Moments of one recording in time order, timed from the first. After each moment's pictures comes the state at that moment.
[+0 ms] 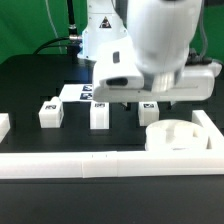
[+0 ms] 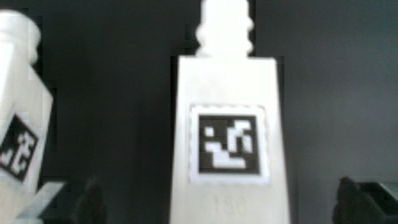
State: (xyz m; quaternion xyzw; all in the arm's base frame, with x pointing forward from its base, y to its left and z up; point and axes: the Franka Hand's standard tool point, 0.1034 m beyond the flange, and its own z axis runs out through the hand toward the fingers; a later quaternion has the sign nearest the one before) arm 0.515 0.055 0.025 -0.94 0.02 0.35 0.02
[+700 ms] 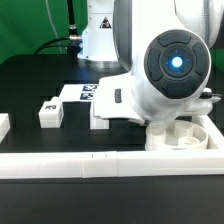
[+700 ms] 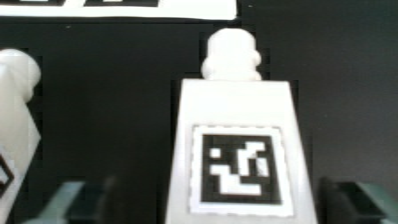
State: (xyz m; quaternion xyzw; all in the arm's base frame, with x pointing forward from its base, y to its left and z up) arm 0.506 0.056 0.011 -0.88 0.01 0.47 0.02
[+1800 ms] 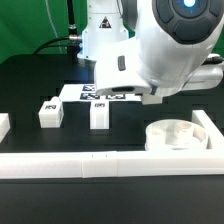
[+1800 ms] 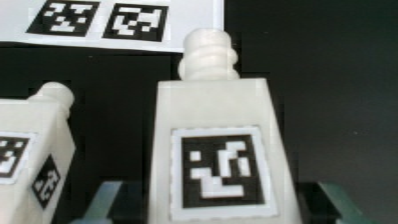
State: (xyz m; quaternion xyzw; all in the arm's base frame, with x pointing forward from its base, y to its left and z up) arm 0.521 0.060 0.058 -0.89 -0.01 0.45 0.03
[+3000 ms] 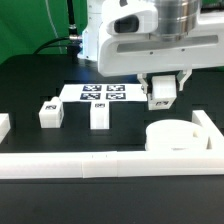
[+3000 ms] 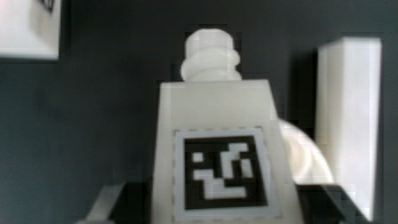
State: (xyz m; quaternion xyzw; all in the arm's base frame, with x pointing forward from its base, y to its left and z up) arm 0.589 0.068 0.098 -0.99 -0.01 0.12 0.03
